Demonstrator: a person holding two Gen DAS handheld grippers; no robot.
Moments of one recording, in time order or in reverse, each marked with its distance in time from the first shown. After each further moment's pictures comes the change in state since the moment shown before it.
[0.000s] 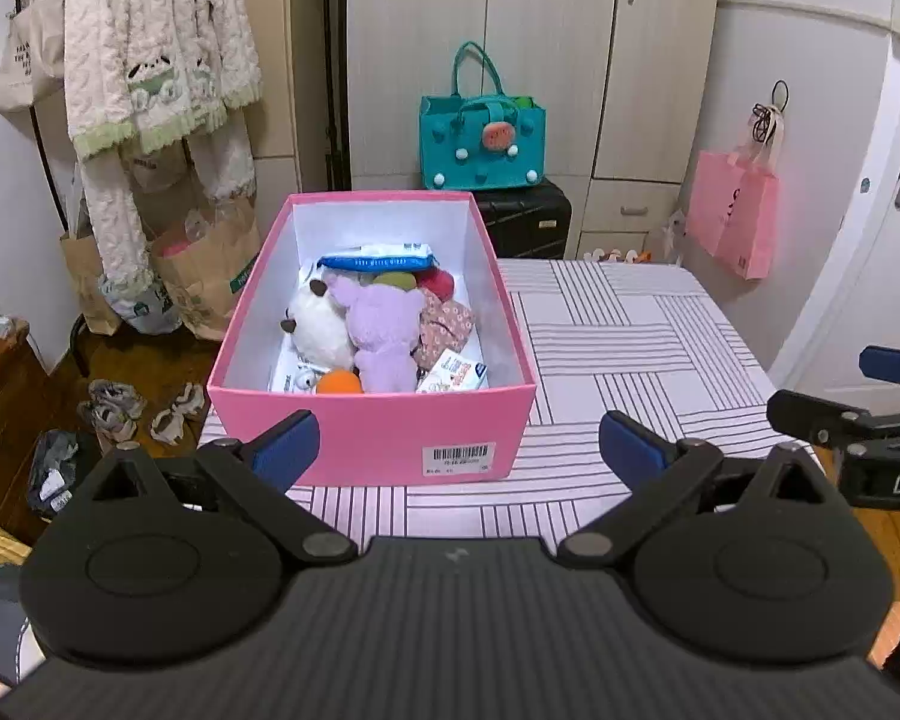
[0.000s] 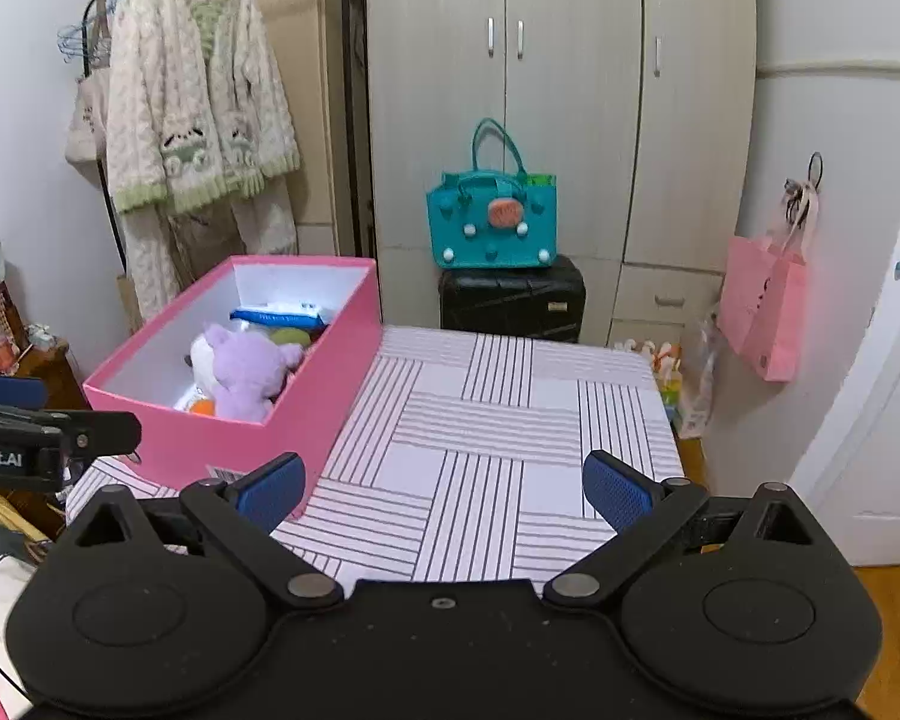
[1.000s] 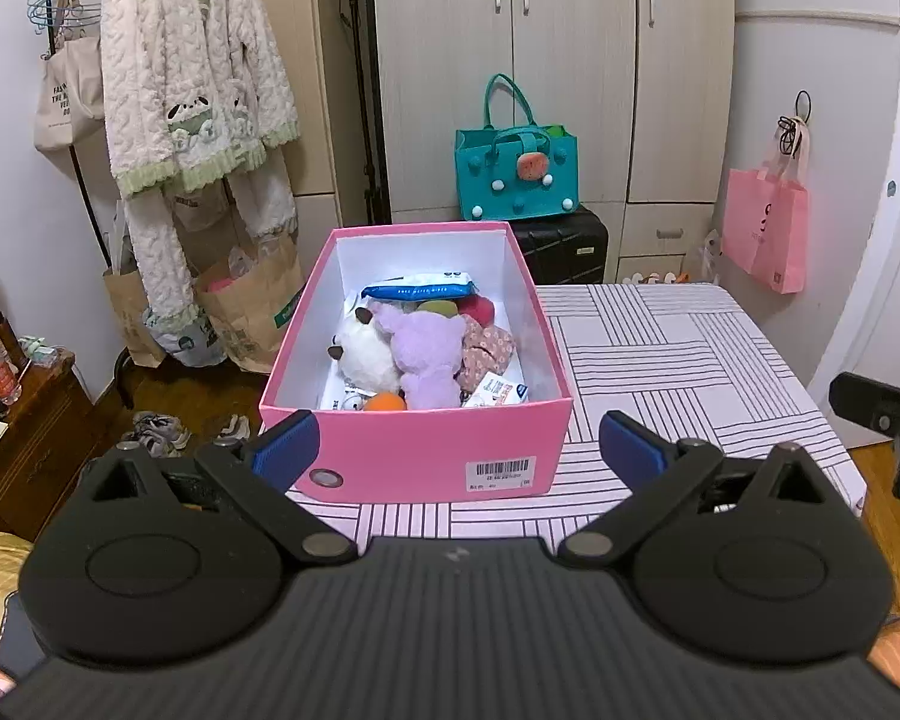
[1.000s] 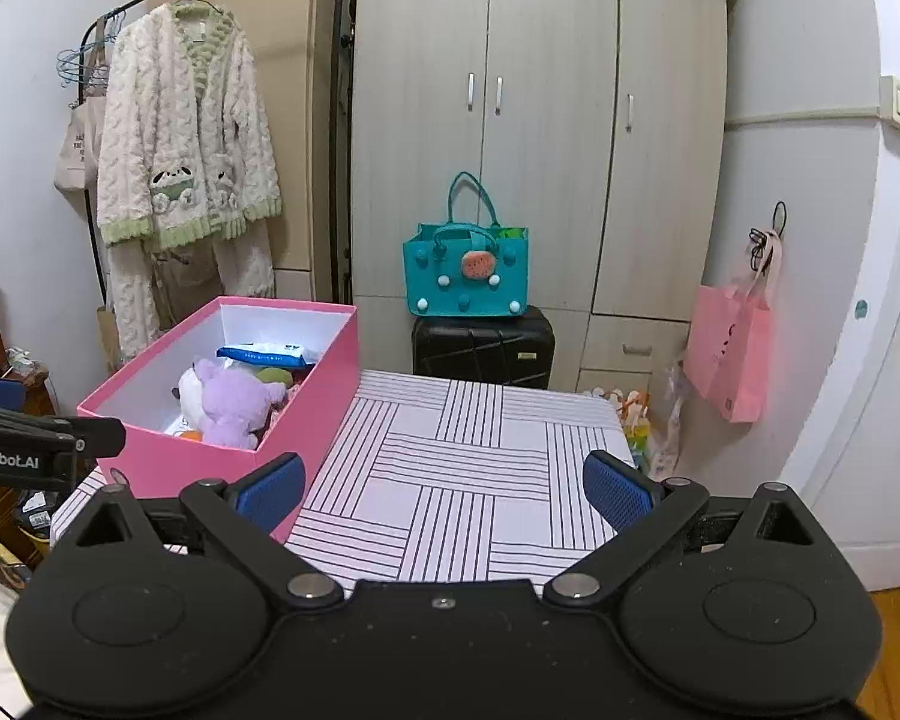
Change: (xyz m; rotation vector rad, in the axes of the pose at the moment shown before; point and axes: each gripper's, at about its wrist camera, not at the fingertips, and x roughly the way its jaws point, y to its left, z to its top) left arm -0.013 -0.003 -0.008 0.028 -0.075 0.098; right arm -0.028 0.005 -0.008 -0.008 -0.096 -0.066
